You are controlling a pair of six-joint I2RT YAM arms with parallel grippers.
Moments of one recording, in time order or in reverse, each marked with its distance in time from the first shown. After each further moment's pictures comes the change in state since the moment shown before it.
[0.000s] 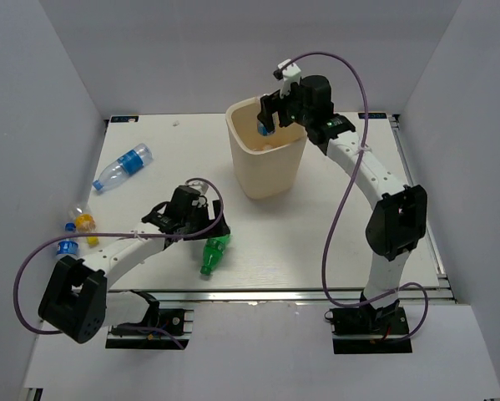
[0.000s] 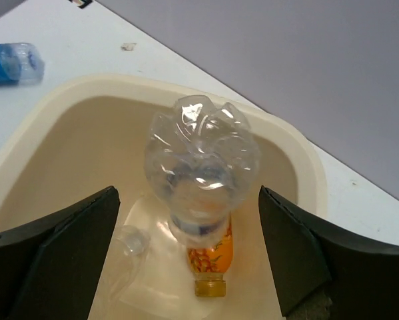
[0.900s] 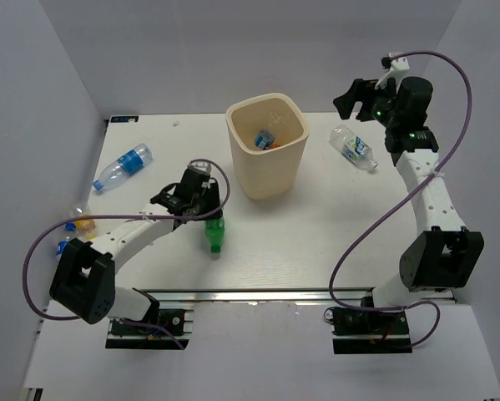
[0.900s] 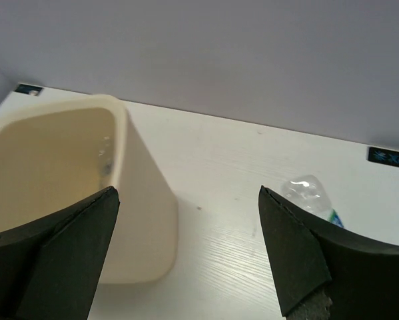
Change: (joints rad) left arm -0.027 0.151 0.196 -0.094 -0.217 0.060; right arm -0.414 -0.360 -0.290 0.062 -0.180 0.255
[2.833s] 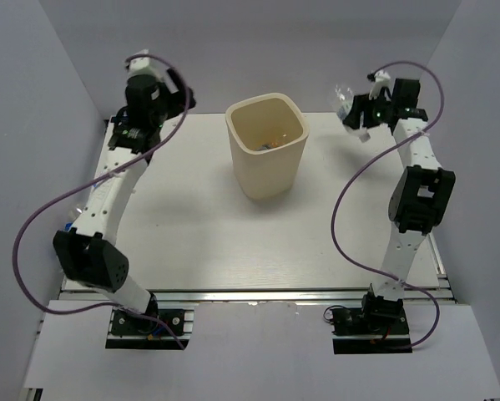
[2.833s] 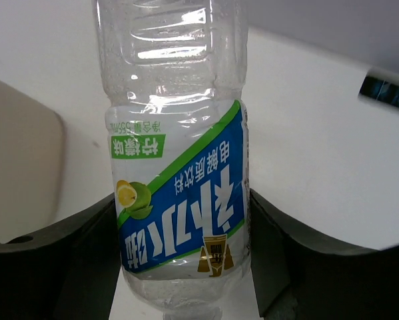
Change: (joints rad) left arm 0.232 0.248 0.875 0.101 -0.037 0.090; right arm -0.159 0.646 0.438 -0.345 -0.154 -0.386
